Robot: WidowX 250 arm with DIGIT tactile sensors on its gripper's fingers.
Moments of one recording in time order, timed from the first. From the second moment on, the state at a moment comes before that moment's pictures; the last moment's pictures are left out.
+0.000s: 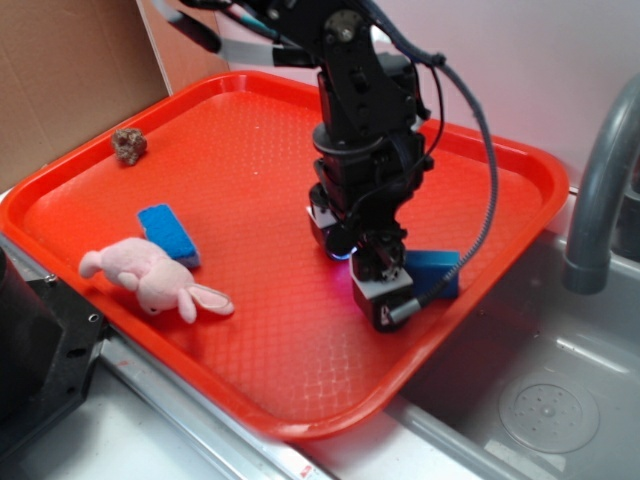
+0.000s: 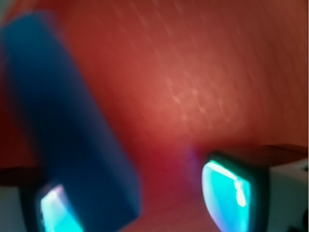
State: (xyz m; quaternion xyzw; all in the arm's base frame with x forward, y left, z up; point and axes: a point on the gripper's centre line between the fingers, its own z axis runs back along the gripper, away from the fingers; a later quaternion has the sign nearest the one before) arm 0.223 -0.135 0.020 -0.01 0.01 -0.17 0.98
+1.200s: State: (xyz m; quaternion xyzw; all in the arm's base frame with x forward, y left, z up) arm 0.220 -0.126 0.062 0.05 -0.07 -0.33 0.94
